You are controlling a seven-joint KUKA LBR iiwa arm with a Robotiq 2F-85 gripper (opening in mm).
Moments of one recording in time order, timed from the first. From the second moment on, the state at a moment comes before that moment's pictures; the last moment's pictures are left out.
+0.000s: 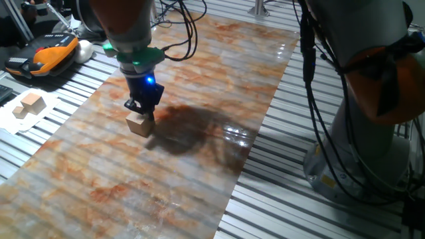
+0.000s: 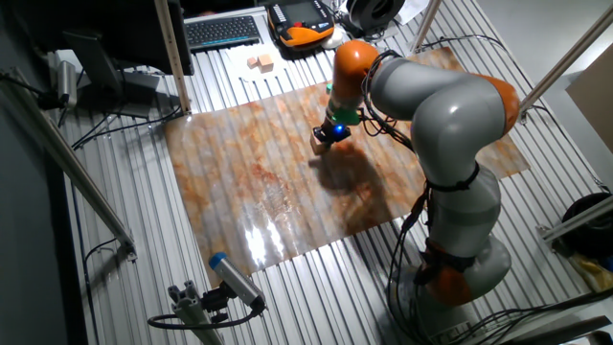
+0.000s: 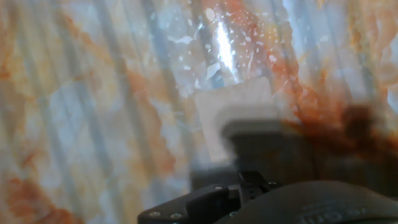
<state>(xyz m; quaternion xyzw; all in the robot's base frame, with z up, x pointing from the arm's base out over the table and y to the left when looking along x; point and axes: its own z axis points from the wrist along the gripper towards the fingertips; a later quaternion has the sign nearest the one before) 0.549 0.116 0.096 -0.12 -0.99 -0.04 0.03</state>
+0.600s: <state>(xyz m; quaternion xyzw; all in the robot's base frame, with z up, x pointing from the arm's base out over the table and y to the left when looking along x) 0.543 0.147 0.147 -0.15 -0.98 -0.05 0.06</state>
